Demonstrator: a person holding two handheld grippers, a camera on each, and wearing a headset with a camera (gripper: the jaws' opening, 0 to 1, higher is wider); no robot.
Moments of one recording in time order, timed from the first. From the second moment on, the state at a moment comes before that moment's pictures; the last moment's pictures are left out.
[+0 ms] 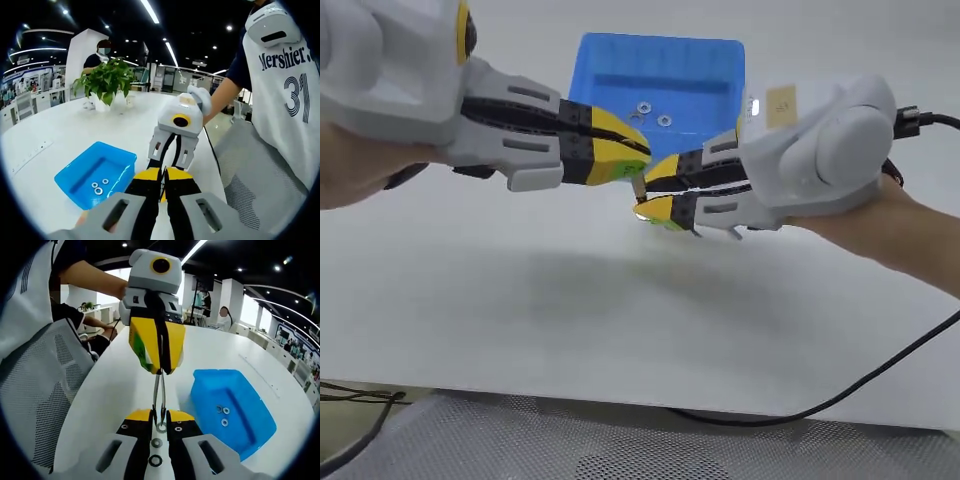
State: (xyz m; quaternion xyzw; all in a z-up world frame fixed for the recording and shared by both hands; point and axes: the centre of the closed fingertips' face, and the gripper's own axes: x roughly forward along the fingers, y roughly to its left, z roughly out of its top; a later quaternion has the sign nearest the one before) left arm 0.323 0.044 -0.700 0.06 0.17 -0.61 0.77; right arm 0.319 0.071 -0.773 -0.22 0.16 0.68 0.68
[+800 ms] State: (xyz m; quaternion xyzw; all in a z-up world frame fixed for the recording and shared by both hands) left arm 0.321 0.041 -0.709 0.07 0.18 -0.62 0.76; right arm 0.316 0.070 -0.783 -0.22 0.17 0.68 0.67
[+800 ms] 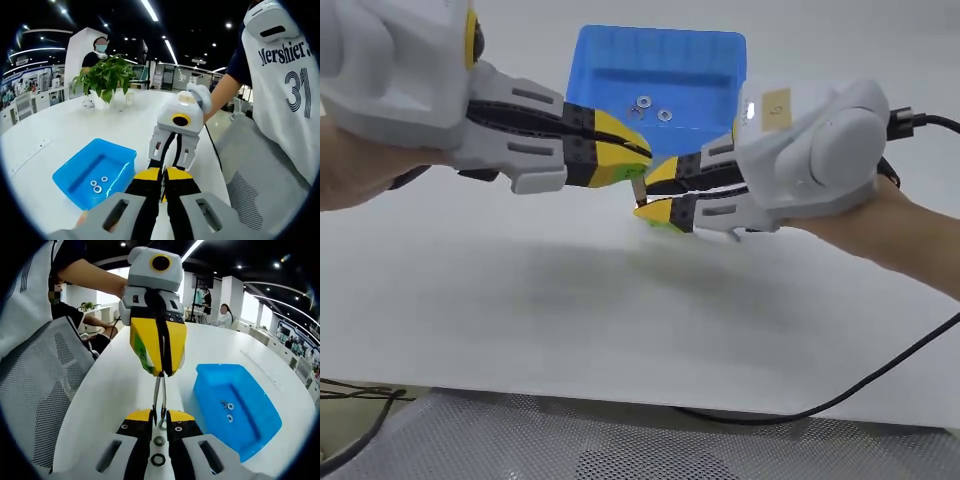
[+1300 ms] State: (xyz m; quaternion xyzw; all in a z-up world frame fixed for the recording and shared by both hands) left arm 0.325 0.042 -0.708 0.07 0.17 -0.61 0.77; right arm 0.320 0.072 -0.781 -0.22 0.17 0.68 0.67
